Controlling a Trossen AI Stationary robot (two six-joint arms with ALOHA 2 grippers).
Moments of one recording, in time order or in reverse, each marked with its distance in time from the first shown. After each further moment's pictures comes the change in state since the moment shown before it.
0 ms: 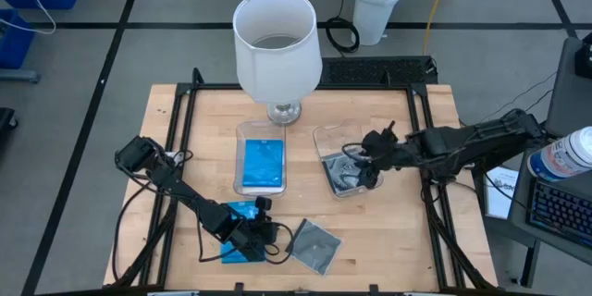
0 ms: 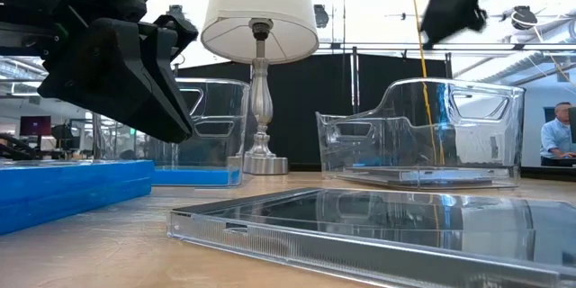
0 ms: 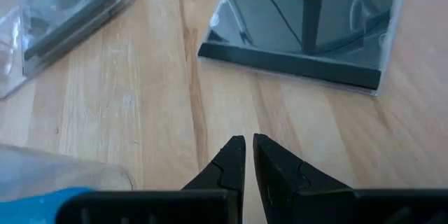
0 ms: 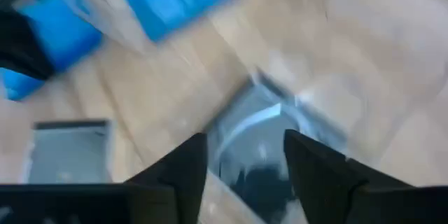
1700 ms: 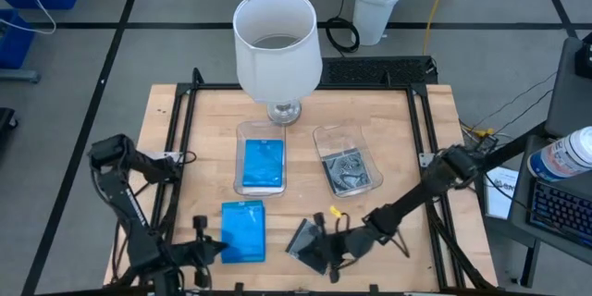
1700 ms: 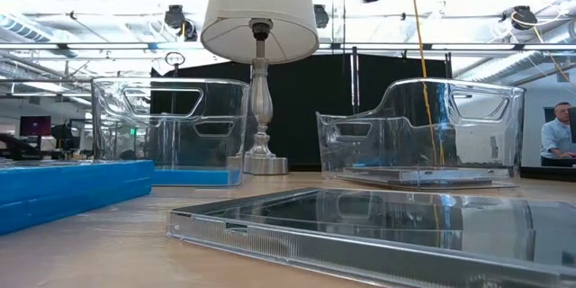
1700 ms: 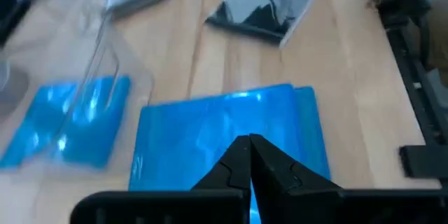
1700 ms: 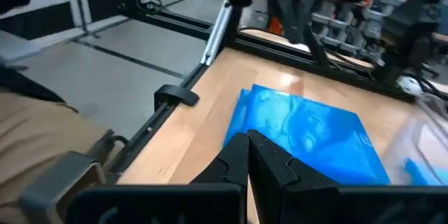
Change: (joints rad) left arm -0.532 -0.152 0.114 -0.689 -0.348 -0.856; right arm 0.415 0.806 -0.023 1.533 0.050 -0.785
